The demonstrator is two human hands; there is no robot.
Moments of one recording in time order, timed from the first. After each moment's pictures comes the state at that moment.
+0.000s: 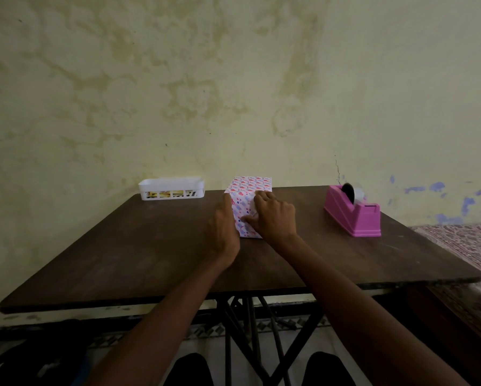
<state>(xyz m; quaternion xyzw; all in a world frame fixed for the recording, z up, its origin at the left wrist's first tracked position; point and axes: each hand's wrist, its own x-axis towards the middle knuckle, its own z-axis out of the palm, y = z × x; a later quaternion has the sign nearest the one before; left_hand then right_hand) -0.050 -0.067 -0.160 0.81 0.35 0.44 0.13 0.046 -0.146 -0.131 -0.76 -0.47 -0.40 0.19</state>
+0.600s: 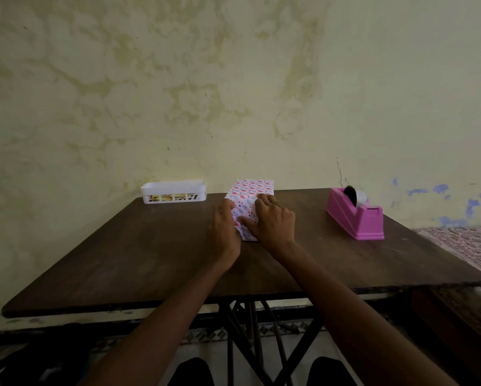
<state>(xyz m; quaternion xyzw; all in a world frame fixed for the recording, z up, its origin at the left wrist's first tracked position) -0.058 -0.072 -0.152 0.80 0.31 0.48 0.16 0.043 -0.139 -0.140 -0.77 -0.45 -0.38 0.23</state>
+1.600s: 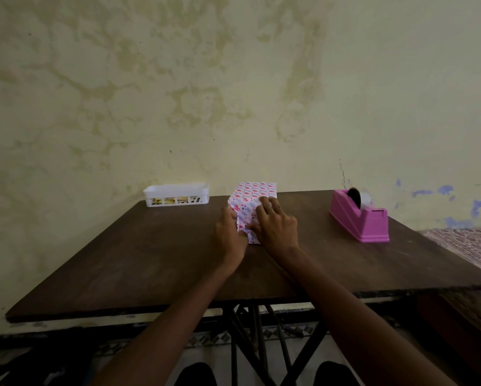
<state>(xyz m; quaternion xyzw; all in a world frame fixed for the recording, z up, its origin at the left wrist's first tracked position) -0.057 -0.073 -0.152 0.79 0.35 0.46 0.20 0.049 -0.135 -0.150 -0.78 -0.47 -0.38 0.16</state>
